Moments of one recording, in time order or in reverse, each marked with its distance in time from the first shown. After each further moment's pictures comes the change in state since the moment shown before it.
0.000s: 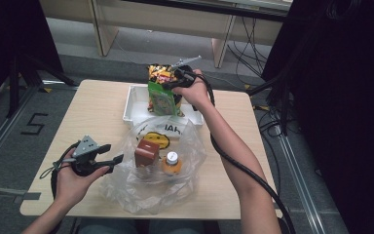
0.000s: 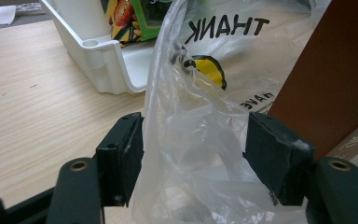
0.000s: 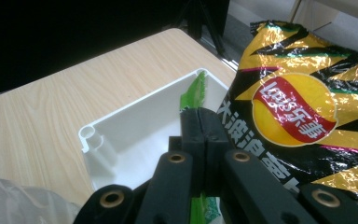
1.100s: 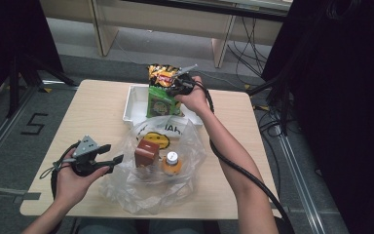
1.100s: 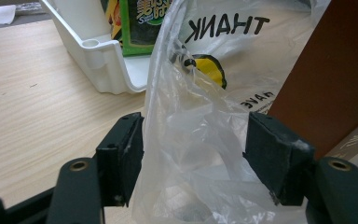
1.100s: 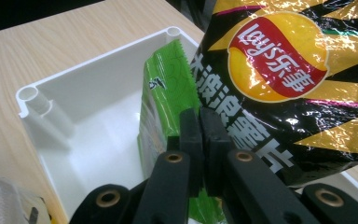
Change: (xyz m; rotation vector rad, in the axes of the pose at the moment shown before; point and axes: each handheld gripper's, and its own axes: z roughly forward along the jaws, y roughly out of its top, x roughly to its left) left arm 0.000 0.000 0.000 0.003 0.001 0.002; right arm -0.012 -0.027 0.020 0.080 -0.113 -0.044
